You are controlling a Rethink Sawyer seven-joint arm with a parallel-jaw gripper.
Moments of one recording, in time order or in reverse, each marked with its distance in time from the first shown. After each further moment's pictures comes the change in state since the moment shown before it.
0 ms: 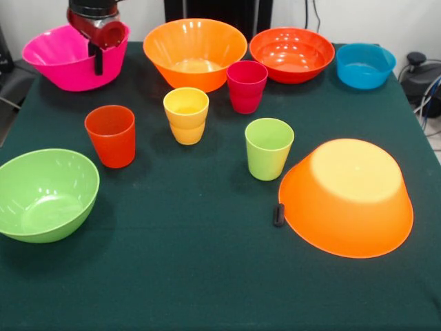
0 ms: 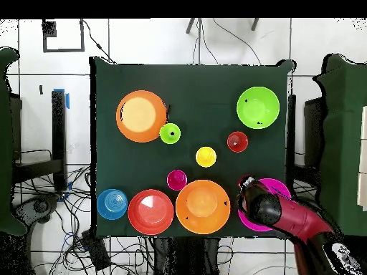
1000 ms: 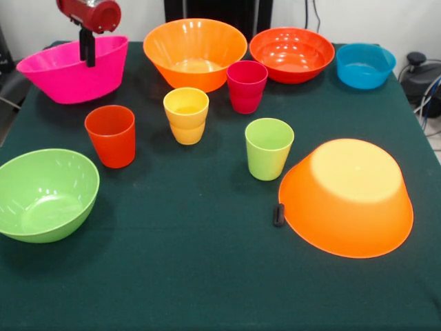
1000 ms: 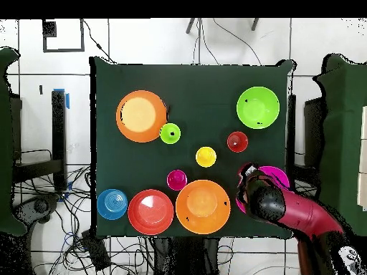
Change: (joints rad) arm -0.009 -0.129 0.087 0.022 -0.001 0.033 0.000
